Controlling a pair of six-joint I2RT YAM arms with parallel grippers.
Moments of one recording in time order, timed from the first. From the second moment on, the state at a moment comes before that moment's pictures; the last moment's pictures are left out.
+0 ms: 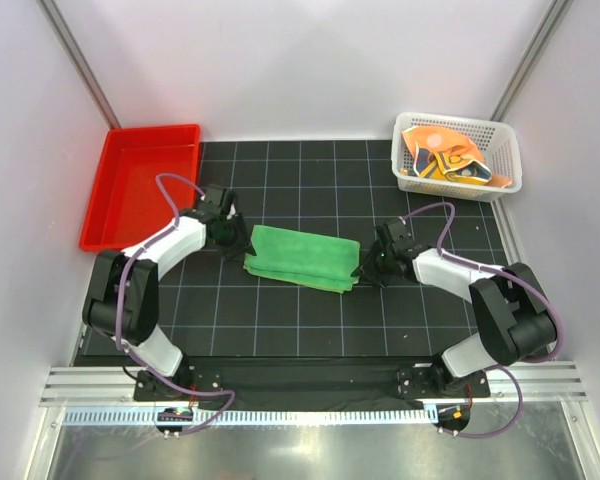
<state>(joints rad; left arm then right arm) -0.31 1.63 1.04 -0.51 0.13 -0.64 0.41 1.48 0.69 -0.24 -0.10 1.01</state>
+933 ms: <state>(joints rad) -0.31 1.64 1.04 -0.54 0.12 -0.64 0.41 1.45 0.69 -0.22 -0.09 1.03</state>
